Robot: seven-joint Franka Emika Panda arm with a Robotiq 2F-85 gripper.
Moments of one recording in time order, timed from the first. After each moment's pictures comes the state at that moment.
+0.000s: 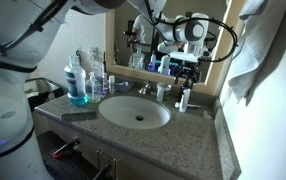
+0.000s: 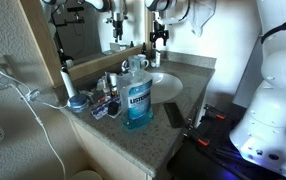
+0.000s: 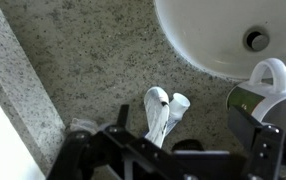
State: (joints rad) arm -0.22 0.53 -0.16 -1.41 0.04 1.87 -0.15
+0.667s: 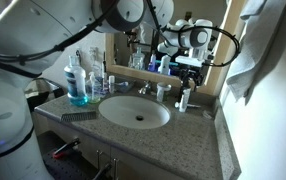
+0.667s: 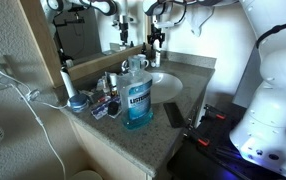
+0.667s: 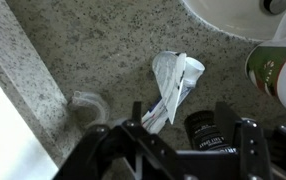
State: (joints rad) arm -0.25 0.70 -0.15 -1.18 0.05 1.87 -0.11
